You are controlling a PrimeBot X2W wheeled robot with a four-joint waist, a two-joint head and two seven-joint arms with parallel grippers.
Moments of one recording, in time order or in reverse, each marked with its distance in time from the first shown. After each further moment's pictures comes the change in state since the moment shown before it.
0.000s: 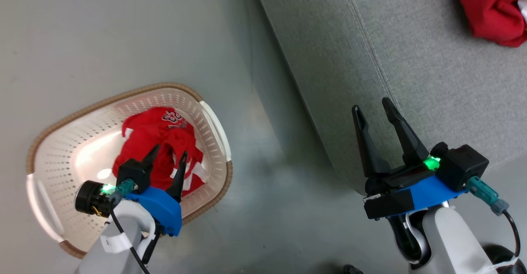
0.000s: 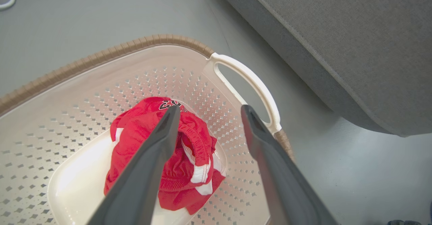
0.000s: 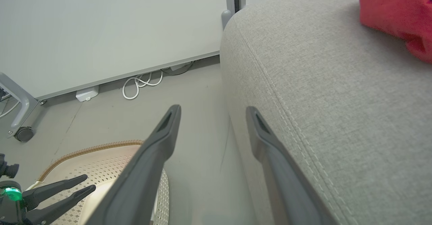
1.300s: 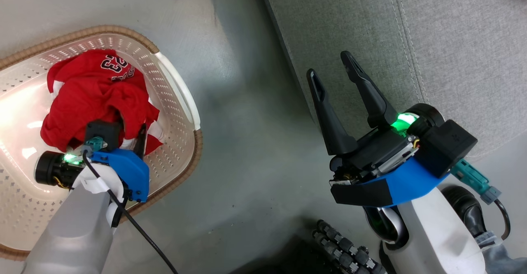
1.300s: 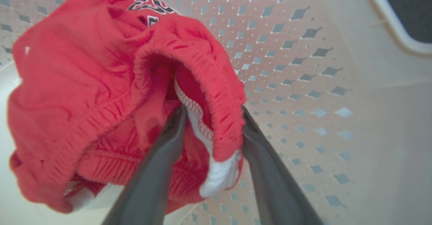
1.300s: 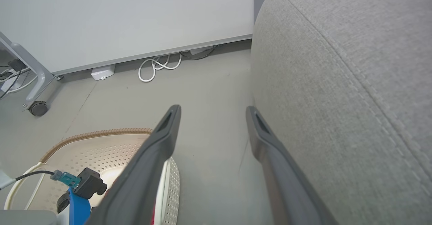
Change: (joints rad) left arm -0.233 0.079 -0.105 0.230 -0.093 0.024 0.084; right arm -0.151 0.021 0.163 -0.130 0.010 0.000 -0.030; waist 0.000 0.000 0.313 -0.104
